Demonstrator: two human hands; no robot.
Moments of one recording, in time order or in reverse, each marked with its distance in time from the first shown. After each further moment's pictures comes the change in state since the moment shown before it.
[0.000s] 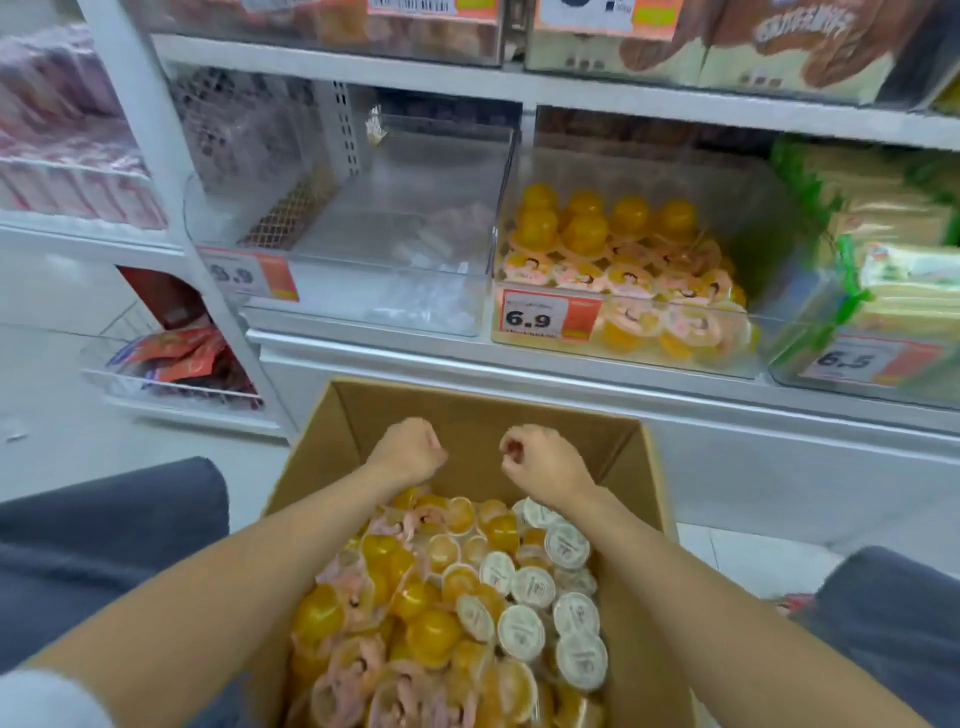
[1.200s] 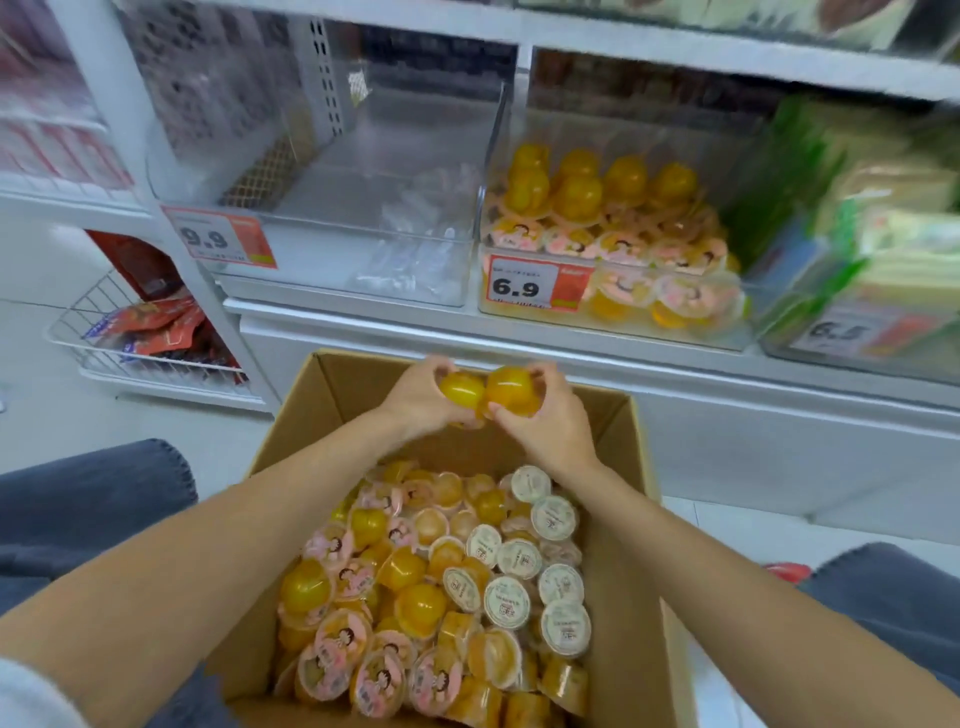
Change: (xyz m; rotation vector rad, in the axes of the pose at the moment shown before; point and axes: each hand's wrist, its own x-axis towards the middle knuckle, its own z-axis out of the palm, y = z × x) left_hand -0.007 0.039 -0.006 -0.331 0.009 0.163; right_hand -0.016 -0.004 -0.023 0.428 0.285 0.136
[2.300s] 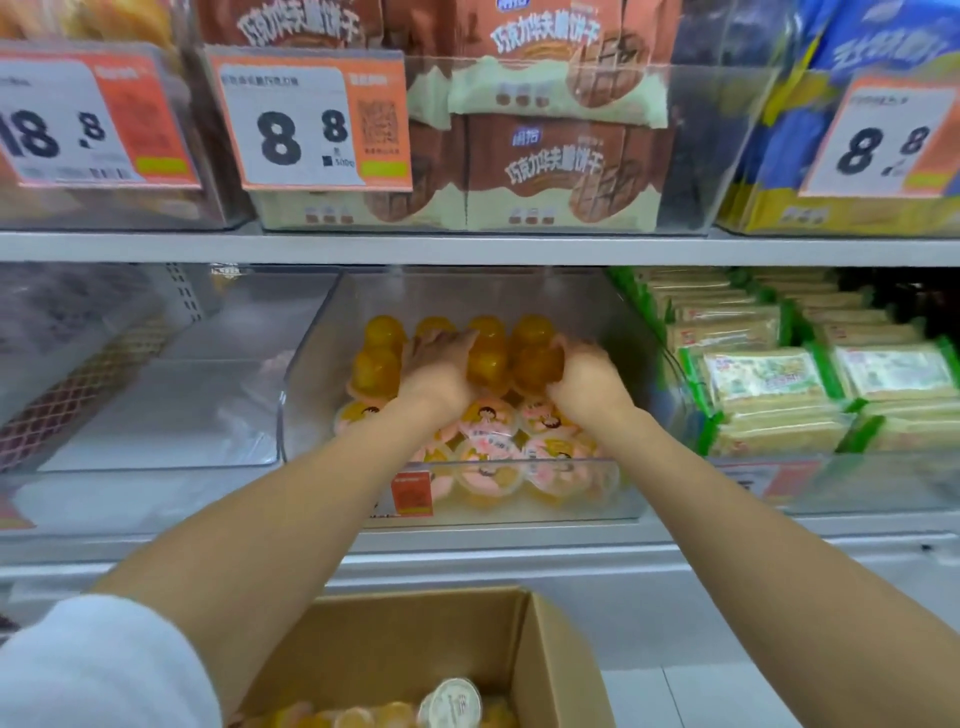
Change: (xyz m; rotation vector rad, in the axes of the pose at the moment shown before) left_hand 0.201 0.216 0.055 0.789 0.239 0.452; right_hand 0.208 0.021 -0.200 -0.478 0.223 -0.030
